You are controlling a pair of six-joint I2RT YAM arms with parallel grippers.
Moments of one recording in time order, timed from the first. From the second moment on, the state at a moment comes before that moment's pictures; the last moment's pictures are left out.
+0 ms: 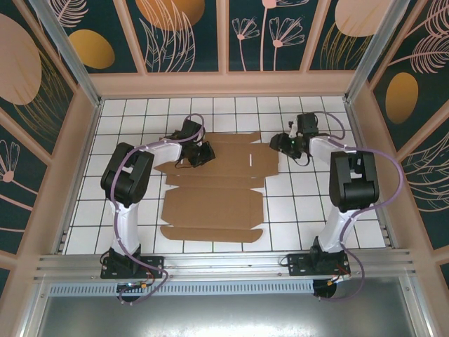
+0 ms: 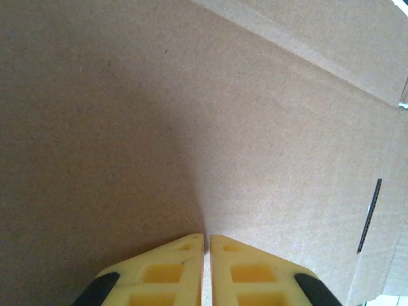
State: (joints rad) left arm -0.43 2.06 1.30 -0.24 0.36 -0.80; right arm 0.11 1.86 1.12 -0.25 -0.45 0.41
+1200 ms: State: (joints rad) left arm -0.42 2.06 1.27 -0.15 0.44 -0.85; right arm 0.36 2.00 1.51 -0.59 -0.17 0.35
